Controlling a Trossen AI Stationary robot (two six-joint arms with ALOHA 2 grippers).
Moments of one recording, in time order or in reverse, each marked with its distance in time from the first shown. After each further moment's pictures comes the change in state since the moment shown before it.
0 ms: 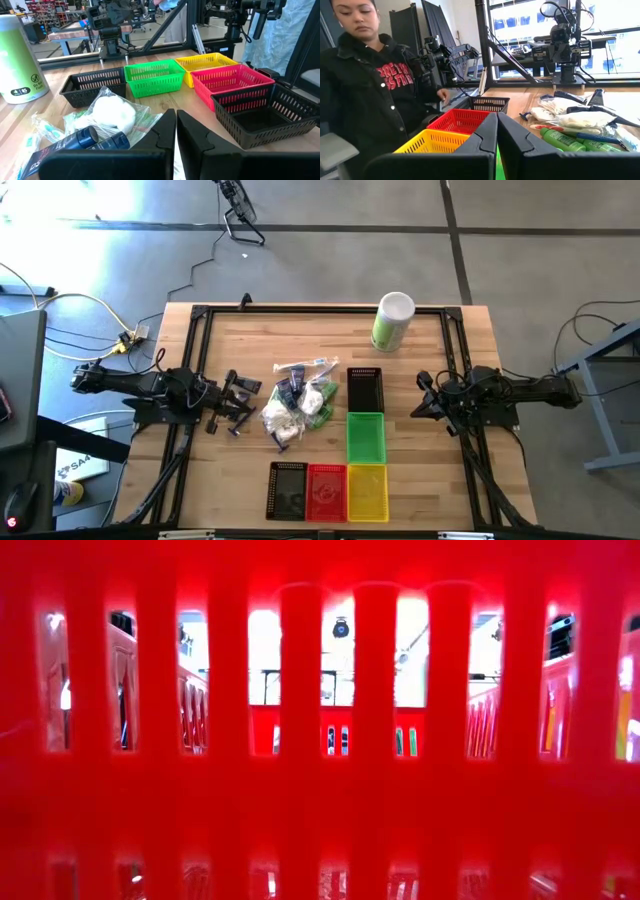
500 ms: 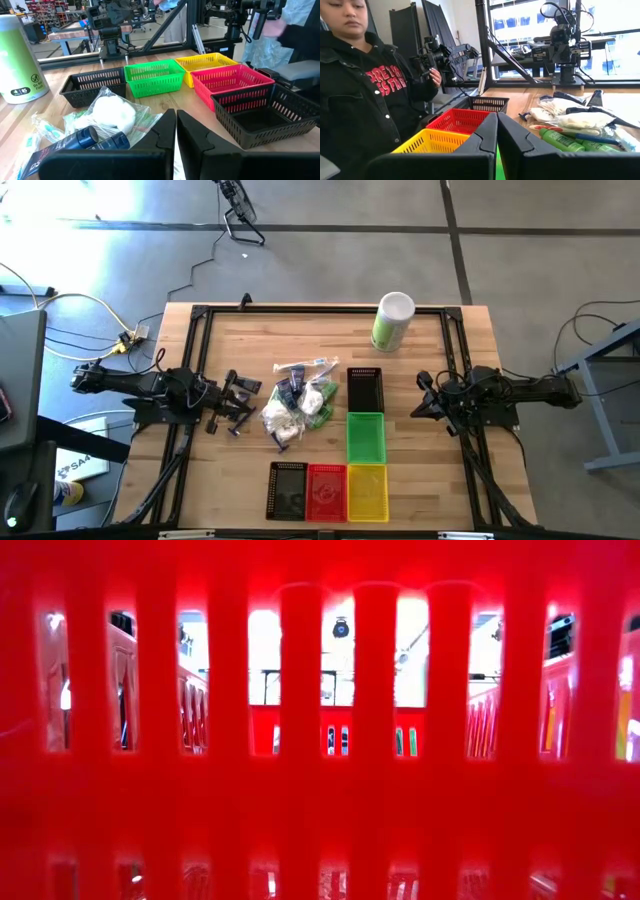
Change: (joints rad) left arm 0.000 0.000 0.000 0.001 0.000 0.000; right arm 0.000 0.000 0.000 0.000 0.002 -0.018
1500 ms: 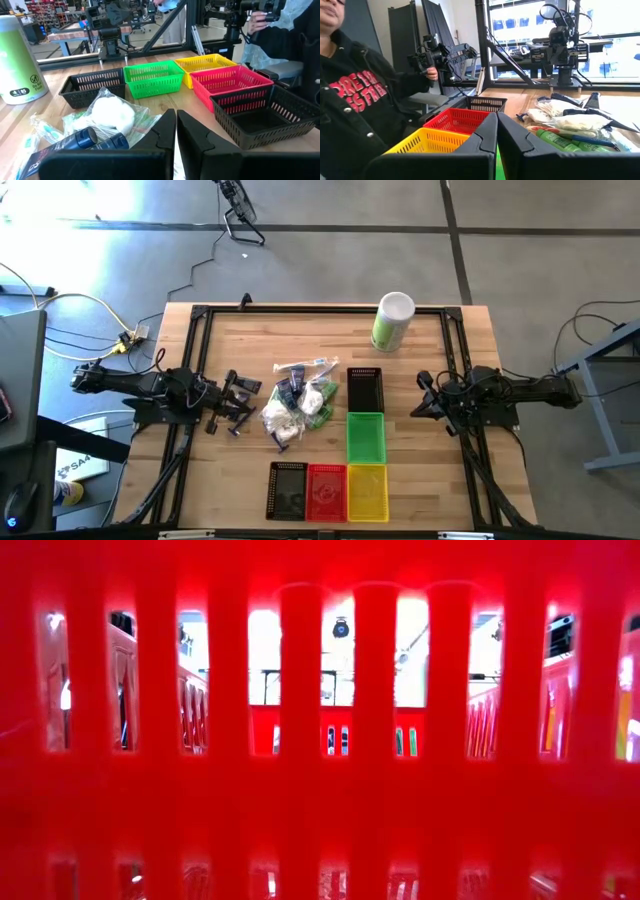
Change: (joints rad) left arm 0.000 0.000 0.000 0.009 0.000 -0.007; right arm 0.000 0.000 0.000 -0.001 0.009 -0.016
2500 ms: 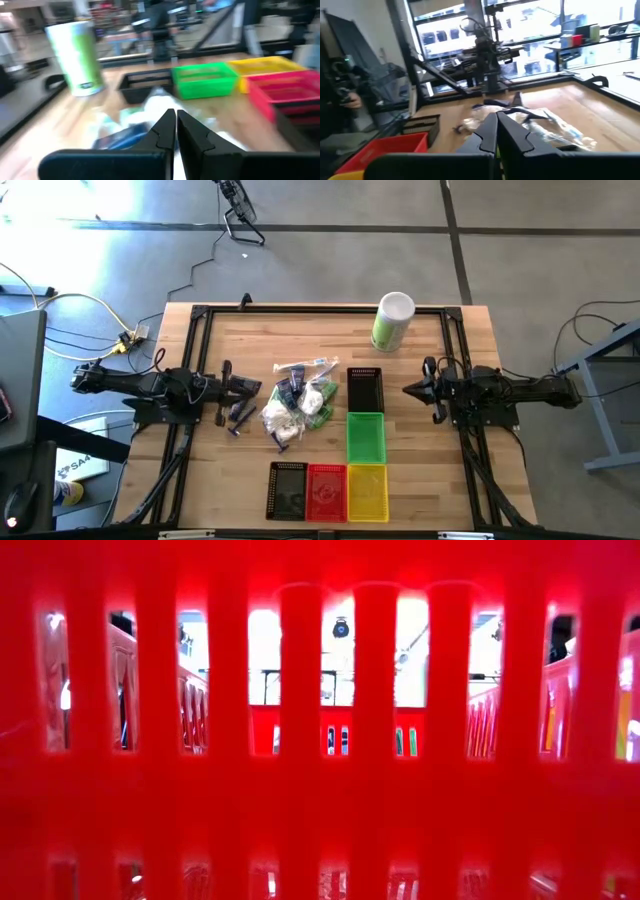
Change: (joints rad) left arm 0.000 0.000 -0.001 0.038 -0.291 0.035; right arm 0.000 0.000 0.000 0.010 0.401 0.059
